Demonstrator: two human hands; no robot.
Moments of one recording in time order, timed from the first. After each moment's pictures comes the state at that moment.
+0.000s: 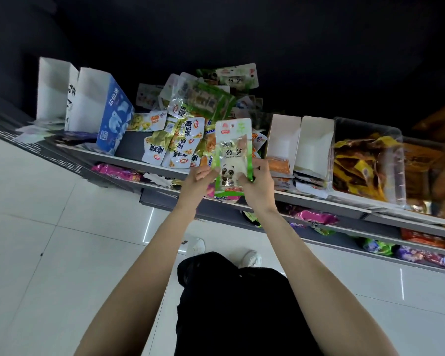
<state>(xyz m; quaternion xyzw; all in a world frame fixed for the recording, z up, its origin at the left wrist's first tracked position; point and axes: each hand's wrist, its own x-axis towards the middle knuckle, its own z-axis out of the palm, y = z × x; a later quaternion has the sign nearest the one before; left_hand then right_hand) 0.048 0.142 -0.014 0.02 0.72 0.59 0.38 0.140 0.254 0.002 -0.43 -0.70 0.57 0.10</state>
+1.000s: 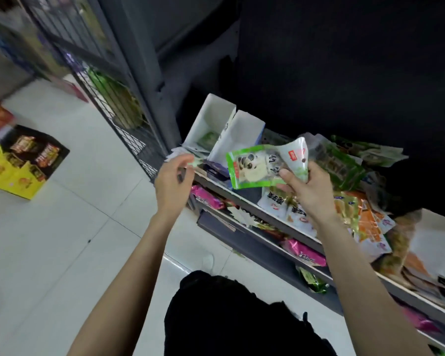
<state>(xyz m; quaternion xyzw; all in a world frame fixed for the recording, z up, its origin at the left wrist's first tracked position) -0.192 -0.113 0.034 0.11 0.87 0.48 -0.06 -0.081 0.124 0.086 -0.26 -0.71 0.64 0.11</state>
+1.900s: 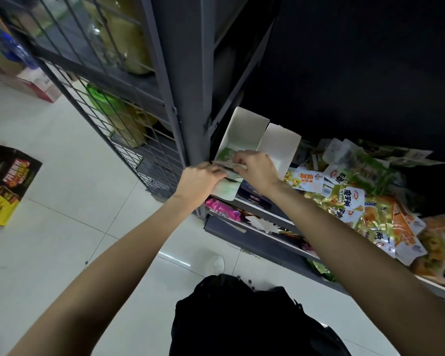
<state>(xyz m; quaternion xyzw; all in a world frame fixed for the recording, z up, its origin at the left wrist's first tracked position) -0.341 -0.139 0.002 0.52 0.85 0.11 -0.04 -0.279 0.027 0.030 -0.09 -0.98 0.20 -0.02</state>
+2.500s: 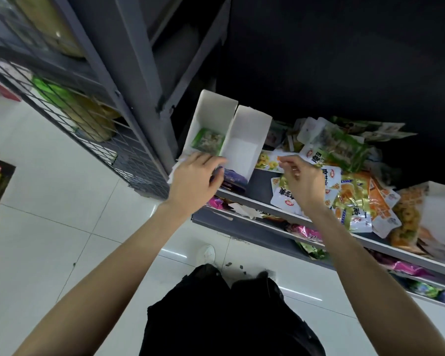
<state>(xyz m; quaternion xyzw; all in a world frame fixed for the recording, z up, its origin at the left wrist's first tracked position) -0.285 -0.100 0.021 0.47 0.84 0.26 -0.11 -0.146 0.116 0.006 -0.28 -0.91 0.24 0.19</state>
